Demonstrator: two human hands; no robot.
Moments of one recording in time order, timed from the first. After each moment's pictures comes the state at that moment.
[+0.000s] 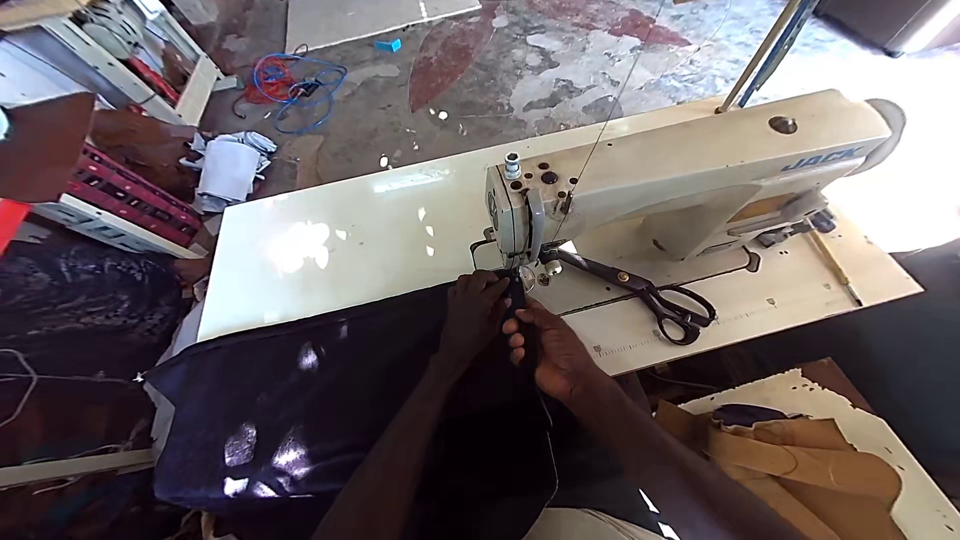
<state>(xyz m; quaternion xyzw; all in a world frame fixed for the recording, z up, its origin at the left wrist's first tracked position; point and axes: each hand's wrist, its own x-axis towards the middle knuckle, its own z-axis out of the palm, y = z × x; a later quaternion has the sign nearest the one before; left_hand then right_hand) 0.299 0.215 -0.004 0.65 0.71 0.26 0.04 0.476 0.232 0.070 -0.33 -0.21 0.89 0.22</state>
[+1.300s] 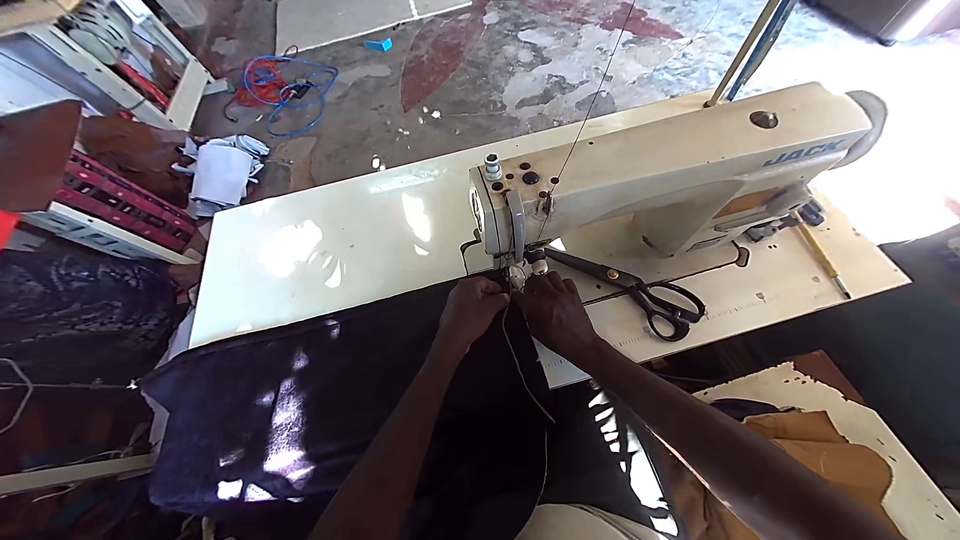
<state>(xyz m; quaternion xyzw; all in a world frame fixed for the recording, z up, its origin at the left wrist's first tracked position) 0.316 0.230 0.043 0.39 0.77 0.32 0.39 0.486 0.312 -0.010 -0.25 -0.94 0.07 0.22</state>
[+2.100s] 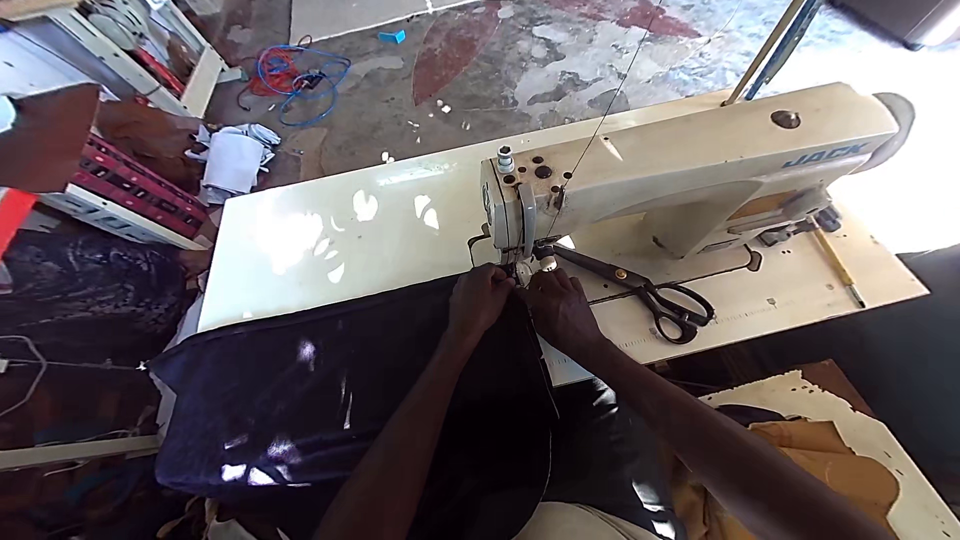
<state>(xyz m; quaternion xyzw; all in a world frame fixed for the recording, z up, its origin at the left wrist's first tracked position) 0.316 0.242 0.040 0.46 0.81 0.23 0.28 0.484 0.312 -0.012 -0.25 -0.93 0.09 0.24</state>
